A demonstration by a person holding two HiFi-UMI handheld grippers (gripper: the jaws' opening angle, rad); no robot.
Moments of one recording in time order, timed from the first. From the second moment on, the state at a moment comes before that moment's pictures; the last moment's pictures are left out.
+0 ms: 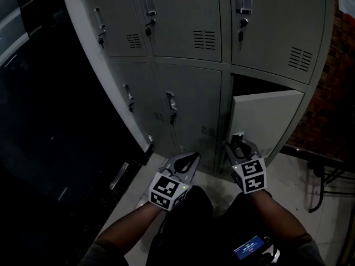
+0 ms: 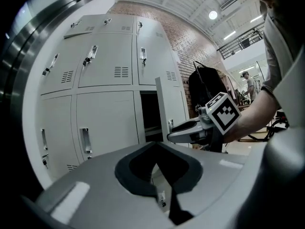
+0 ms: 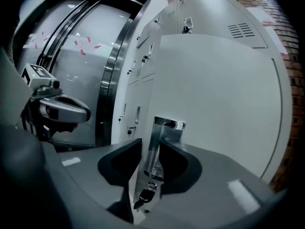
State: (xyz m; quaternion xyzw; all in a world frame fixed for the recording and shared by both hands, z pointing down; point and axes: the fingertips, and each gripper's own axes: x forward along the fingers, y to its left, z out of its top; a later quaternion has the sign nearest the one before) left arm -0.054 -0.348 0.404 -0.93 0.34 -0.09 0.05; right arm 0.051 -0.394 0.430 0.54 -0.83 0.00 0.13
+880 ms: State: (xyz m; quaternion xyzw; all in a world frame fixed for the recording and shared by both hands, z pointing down) left arm -0.061 -0.384 0.426 -0.89 0.39 -0.17 0.14; right arm 0.062 -0.468 0.433 0.58 -0.81 0.02 0.12
